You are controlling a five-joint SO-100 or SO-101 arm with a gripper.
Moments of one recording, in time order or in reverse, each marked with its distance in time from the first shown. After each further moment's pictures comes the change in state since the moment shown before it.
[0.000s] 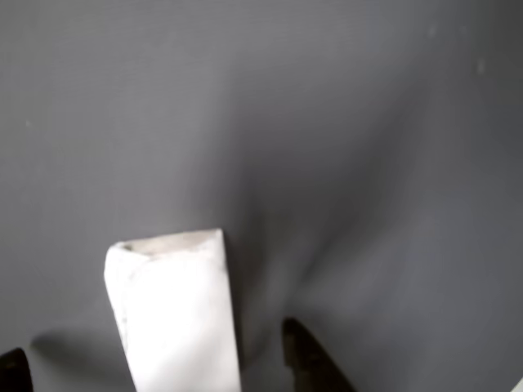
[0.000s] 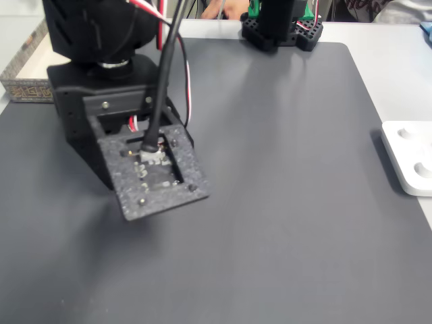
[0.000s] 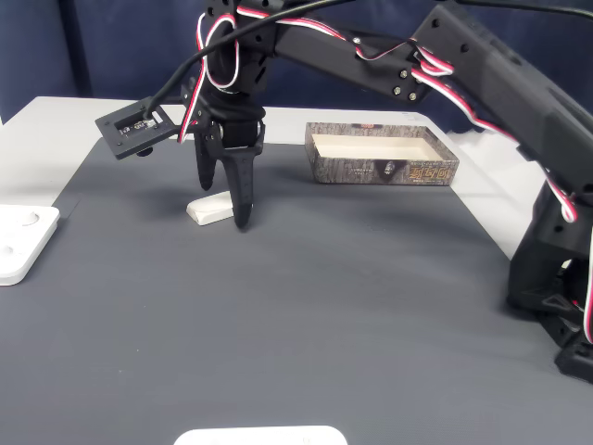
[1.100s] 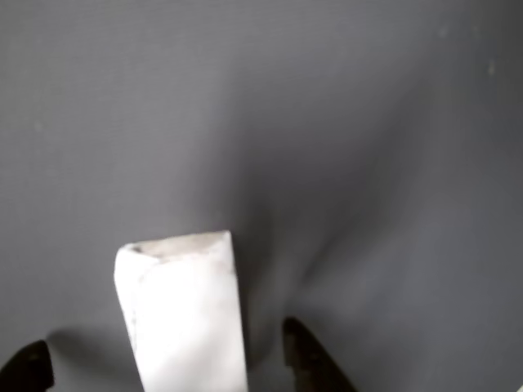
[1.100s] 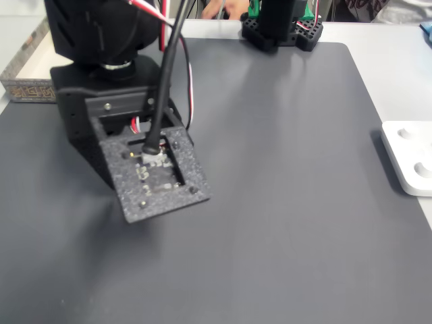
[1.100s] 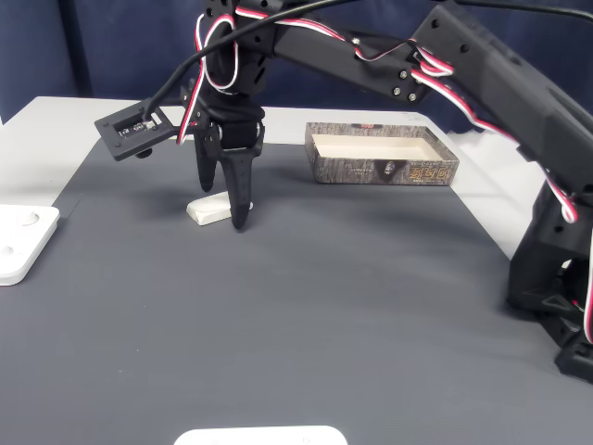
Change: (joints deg) arm -0.4 0.0 0.2 0.4 0.5
